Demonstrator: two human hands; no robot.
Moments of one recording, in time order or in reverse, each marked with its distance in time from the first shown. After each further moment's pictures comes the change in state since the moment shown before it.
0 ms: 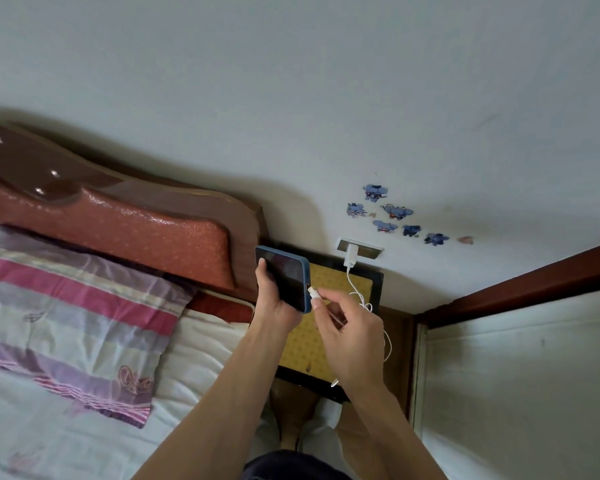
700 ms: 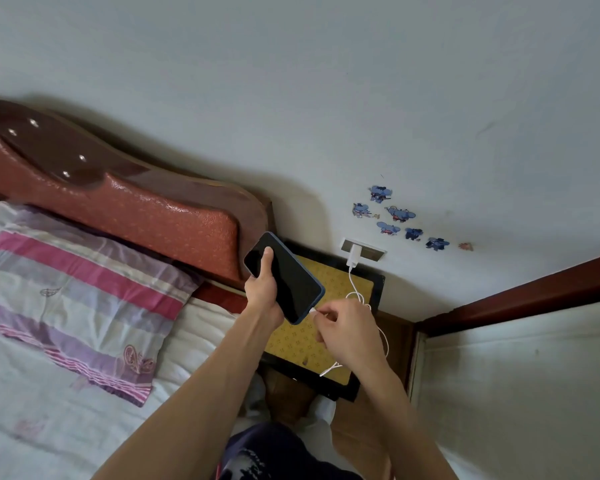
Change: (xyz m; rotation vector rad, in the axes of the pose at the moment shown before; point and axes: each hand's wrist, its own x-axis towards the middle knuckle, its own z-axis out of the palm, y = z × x) left_hand 0.002 0.001 -0.029 0.226 0.147 0.382; right_hand 0.006 0.000 -0.018 -0.209 -0.560 0.325
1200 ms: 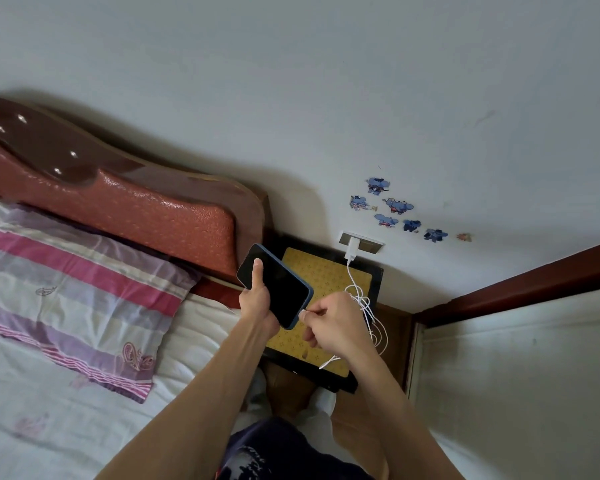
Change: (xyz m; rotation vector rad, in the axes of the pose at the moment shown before) left_hand 0.005 -0.017 -0.020 -0.001 0.085 -0.034; right_hand 0.001 -0.013 0.004 0.185 -0.164 0.138
